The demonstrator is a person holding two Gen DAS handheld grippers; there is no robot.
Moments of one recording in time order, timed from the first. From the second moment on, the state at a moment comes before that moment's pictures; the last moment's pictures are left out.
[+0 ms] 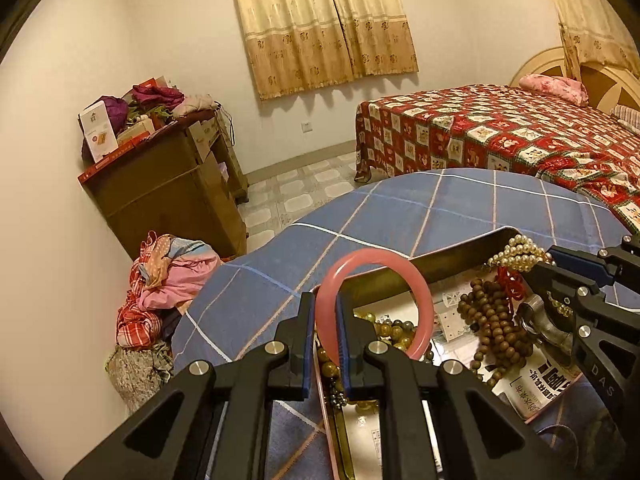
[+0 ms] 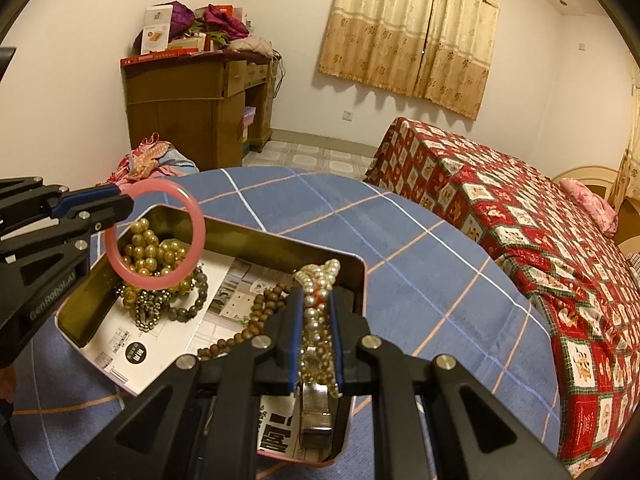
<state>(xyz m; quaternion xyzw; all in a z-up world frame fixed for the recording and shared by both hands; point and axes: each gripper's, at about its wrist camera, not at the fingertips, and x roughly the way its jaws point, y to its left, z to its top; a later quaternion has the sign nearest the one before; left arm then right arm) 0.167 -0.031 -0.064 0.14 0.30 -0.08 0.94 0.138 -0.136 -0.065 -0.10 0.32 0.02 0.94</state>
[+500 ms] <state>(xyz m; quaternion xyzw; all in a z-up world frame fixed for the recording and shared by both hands) 0.168 -0.030 -0.068 0.14 0.31 -0.08 0.94 0.139 -0.133 -0.069 -0.10 0.33 0.02 0.94</state>
